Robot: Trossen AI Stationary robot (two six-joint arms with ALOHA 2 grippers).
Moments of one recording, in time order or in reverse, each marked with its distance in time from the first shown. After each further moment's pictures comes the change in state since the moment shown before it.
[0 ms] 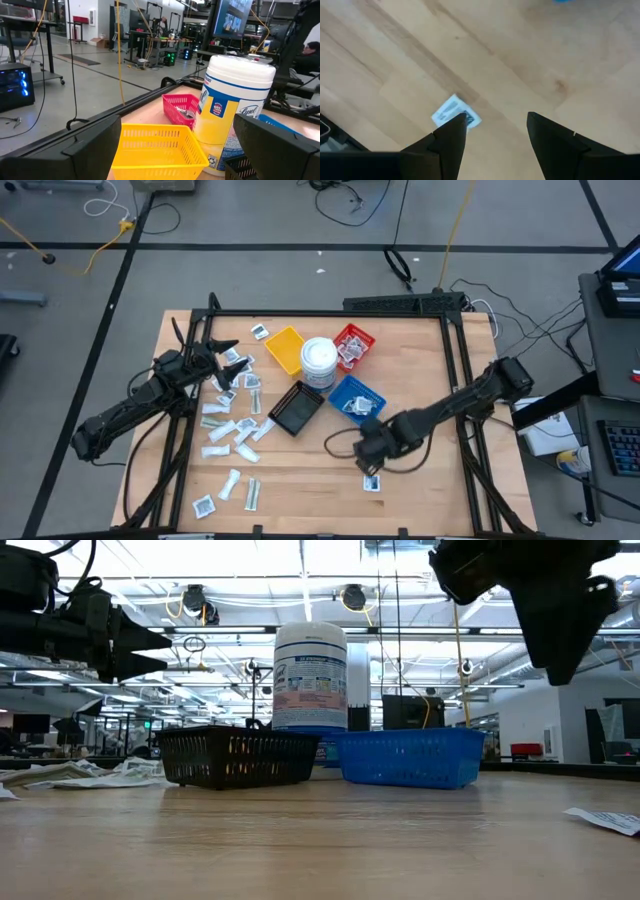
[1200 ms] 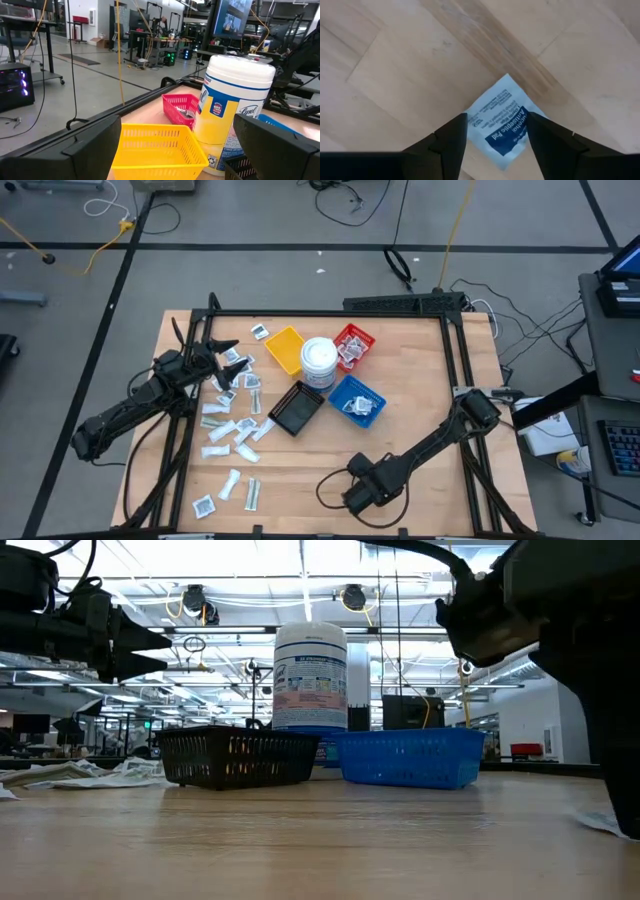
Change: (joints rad) left arm 0.000 0.000 0.000 0.000 0.000 0.000; right arm 0.169 0.364 0.142 0.167 0.031 0.159
